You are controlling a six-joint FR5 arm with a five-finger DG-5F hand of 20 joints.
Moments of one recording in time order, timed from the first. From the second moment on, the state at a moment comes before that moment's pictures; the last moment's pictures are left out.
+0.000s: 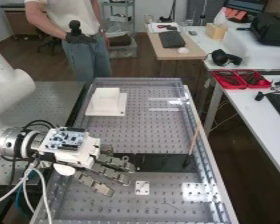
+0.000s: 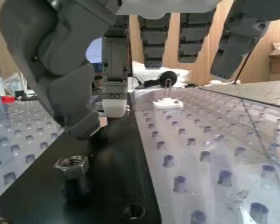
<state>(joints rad) 1.20 -1.99 -2.15 -2.26 -1.83 -0.75</state>
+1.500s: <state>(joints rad) 1.20 -1.98 -2.15 -2.24 -1.84 -0.74</state>
